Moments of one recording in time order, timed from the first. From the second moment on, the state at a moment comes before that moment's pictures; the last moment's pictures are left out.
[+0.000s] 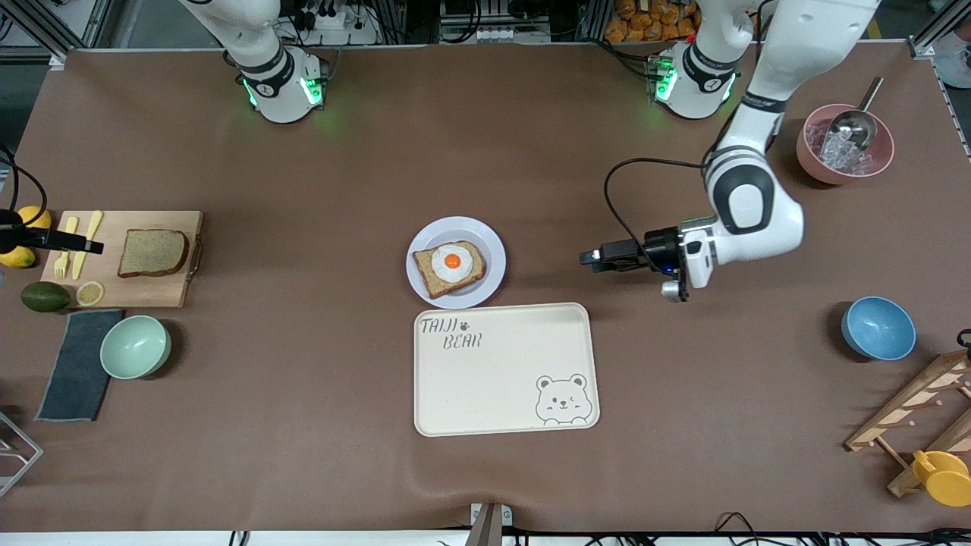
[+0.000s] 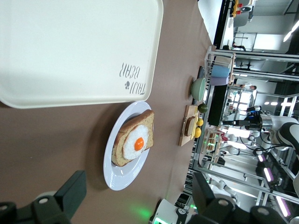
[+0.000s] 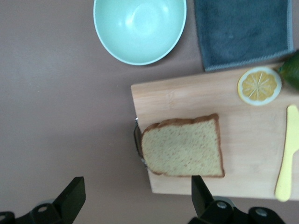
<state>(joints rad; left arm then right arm) -0.23 0.36 -0.06 -2.17 -1.56 2.11 0.72 -0.48 0.31 -0.05 -1.80 0.18 1.82 -0.47</state>
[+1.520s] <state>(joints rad) -0.40 0.48 -0.10 -2.11 -1.75 2.27 0.73 -0.63 0.49 -0.05 -1.95 0.32 2.13 -0.89</state>
